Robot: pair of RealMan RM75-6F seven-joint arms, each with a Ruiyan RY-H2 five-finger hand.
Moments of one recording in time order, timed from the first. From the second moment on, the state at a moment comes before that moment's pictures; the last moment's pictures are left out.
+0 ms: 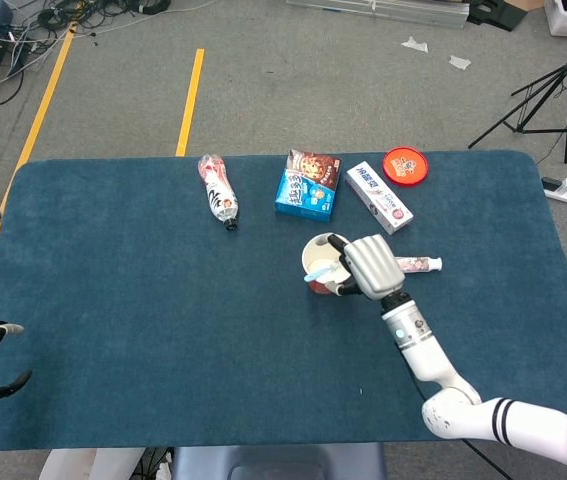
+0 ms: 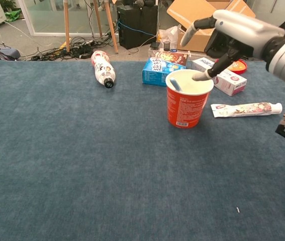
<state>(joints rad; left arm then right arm) -0.06 -0.98 -0.03 -1.78 1.42 1.45 0.13 0.69 -1.49 0.24 -1.53 -1.29 1.16 -0.21</state>
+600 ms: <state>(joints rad) -0.07 -0.99 -0.04 -1.77 1.41 1.45 0.13 0.67 -1.25 0.24 -1.67 -0.94 1.12 -0.71</state>
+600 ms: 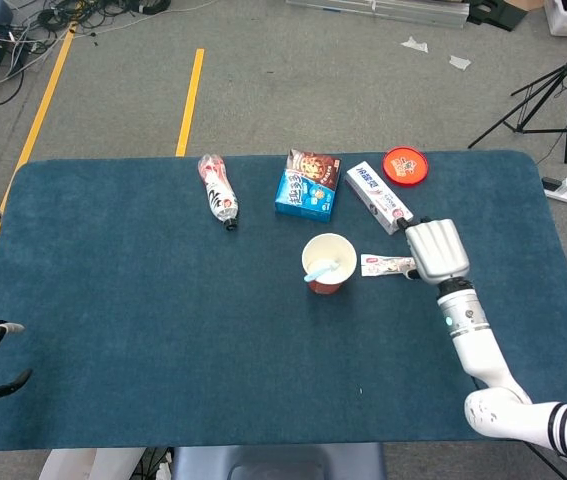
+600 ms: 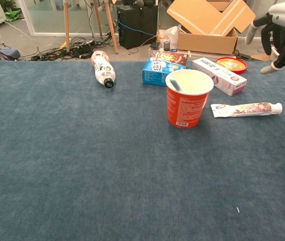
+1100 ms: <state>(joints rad) -0.07 -0.98 -0.03 -1.77 1.41 1.45 0.12 0.82 -1.34 0.18 -1.47 -0.56 1.00 -1.00</state>
